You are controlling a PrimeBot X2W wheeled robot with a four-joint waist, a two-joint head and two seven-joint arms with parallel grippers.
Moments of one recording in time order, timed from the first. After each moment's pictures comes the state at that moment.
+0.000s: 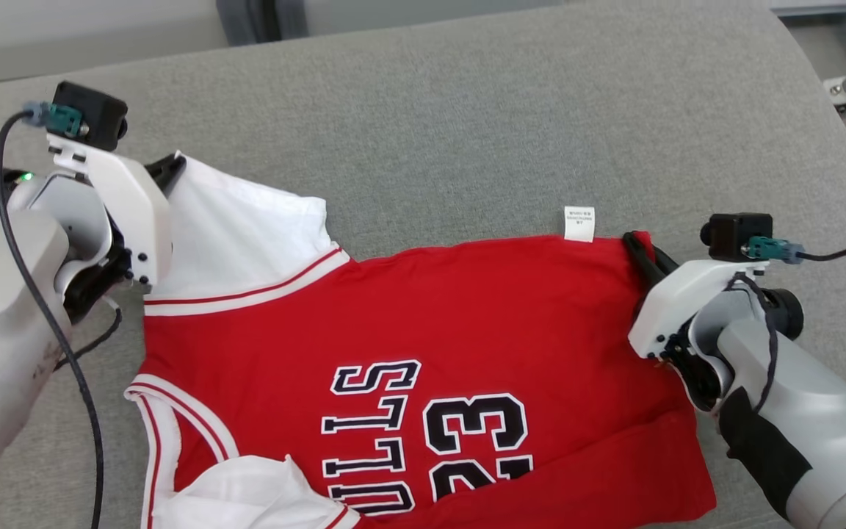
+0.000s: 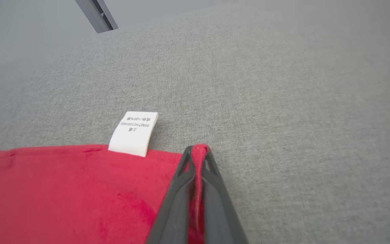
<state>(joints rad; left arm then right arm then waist) -1.09 0.47 -1.17 0.89 -1.09 -0.13 0.12 -0.87 -0.15 0.85 1.14 0.97 0.13 -0.23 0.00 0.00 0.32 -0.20</state>
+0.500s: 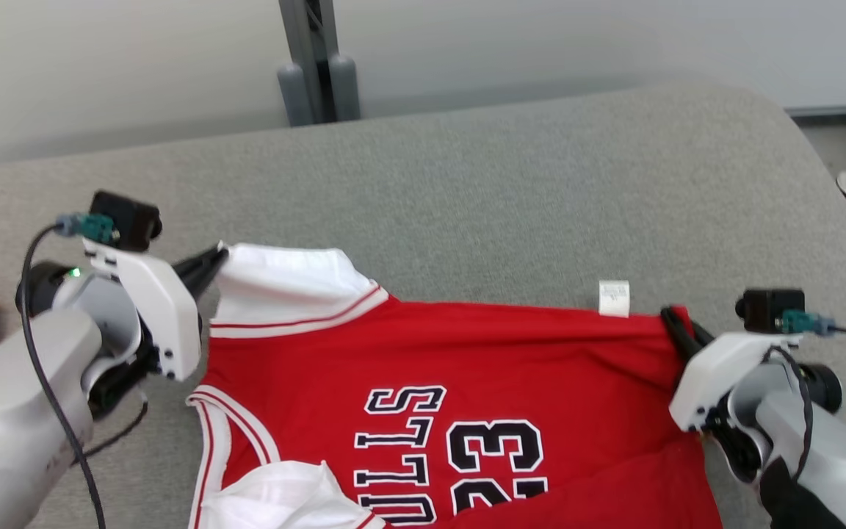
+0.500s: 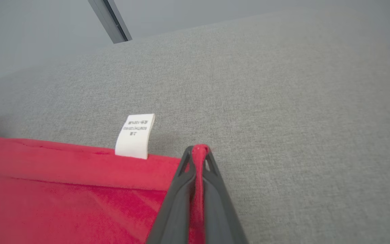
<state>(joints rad) -0.92 0.54 -1.22 0.71 -1.17 -0.13 0.02 -0.73 -0.25 0.89 1.08 1.03 0.13 -0.26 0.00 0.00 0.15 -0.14</state>
